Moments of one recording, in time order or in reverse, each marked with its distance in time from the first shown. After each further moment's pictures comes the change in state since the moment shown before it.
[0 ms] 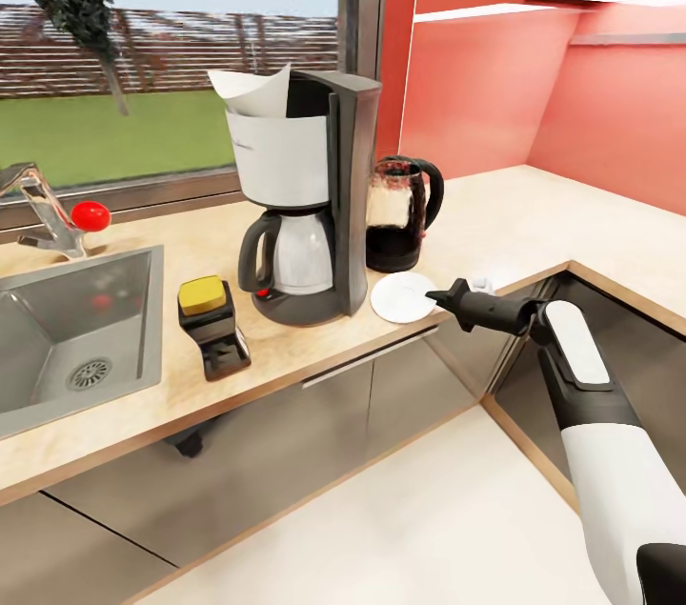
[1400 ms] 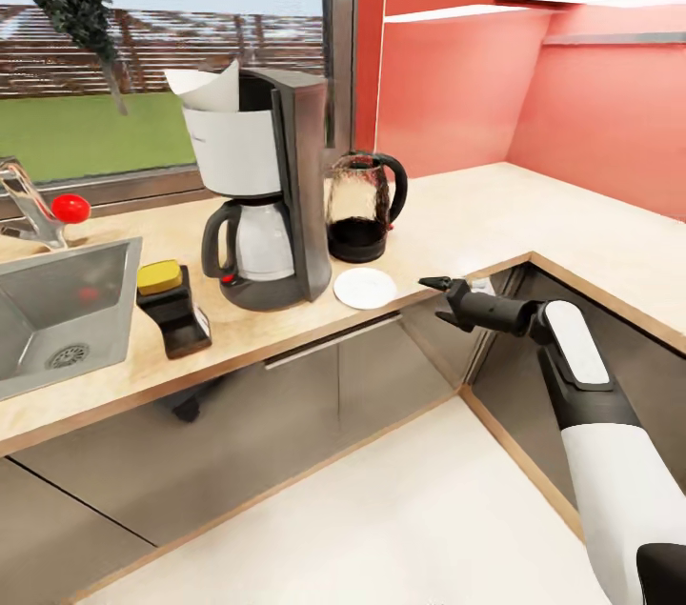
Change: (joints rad) left arm 0.000 0.000 -0.001 0.000 0.000 -0.001 0.000; right arm 0.000 0.000 -0.001 0.000 0.011 0.003 0.002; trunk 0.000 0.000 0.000
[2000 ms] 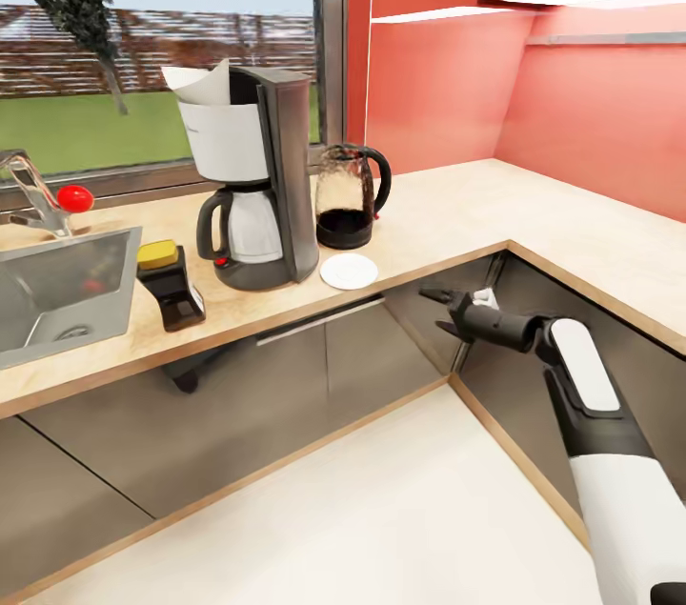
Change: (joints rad) left arm 0.000 0.000 0.003 0.000 0.000 0.000 -0.006; right arm 0.095 -0.006 -0.001 -0.111 0.004 0.008 0.035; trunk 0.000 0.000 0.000
